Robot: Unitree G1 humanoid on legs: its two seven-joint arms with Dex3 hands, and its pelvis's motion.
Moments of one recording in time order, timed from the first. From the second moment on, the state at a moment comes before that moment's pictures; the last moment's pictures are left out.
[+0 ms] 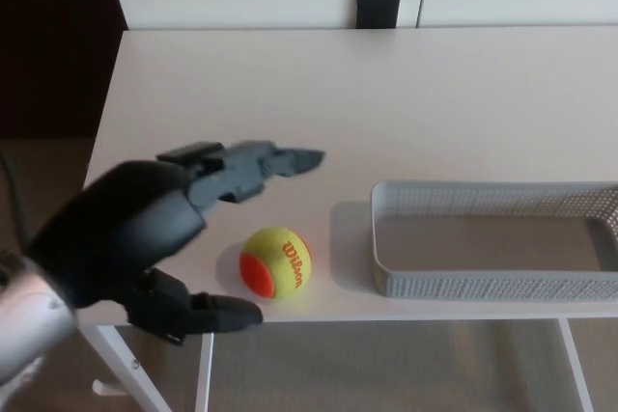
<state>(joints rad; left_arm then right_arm) -0.01 0.74 -0.18 -0.63 0.18 0.08 -0.41 0.26 -0.33 -0.10 0.67 0.03 -0.21 0.22</state>
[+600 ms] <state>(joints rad) -0.13 0.75 -0.44 -0.53 0.49 0.20 -0.46 0.22 -0.33 -0.09 0.70 0.02 -0.21 0.21</state>
